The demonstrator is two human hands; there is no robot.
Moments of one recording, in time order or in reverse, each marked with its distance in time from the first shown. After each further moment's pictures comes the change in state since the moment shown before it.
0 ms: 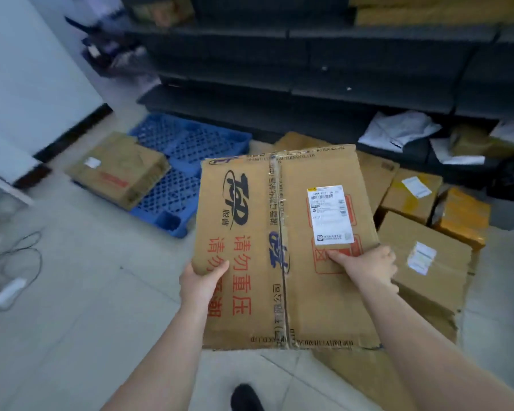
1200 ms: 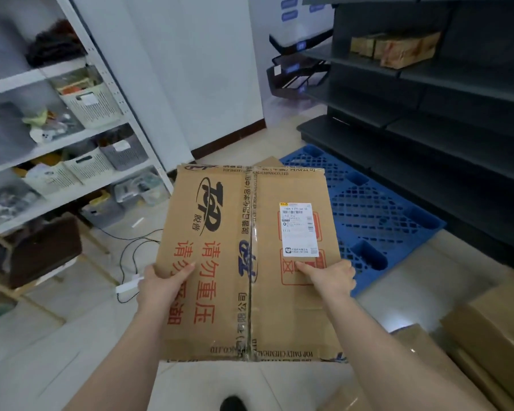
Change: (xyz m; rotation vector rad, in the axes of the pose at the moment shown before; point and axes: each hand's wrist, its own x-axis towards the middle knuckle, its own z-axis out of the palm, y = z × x) left_hand 0.542 0.081 -0.531 -0.146 0.506 -0.125; right_hand -0.164 -0.561 0.621 -0.082 -0.431 -0.354
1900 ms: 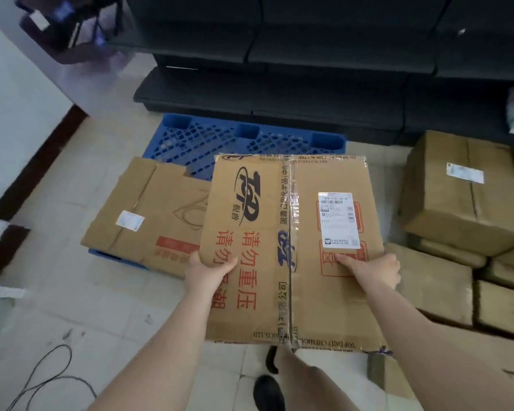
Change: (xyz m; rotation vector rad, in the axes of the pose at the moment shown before) left_hand 0.312 0.149 0.342 0.420 -0.796 0.168; right_hand 0.243 -0.037 0.080 0.214 0.581 0.674
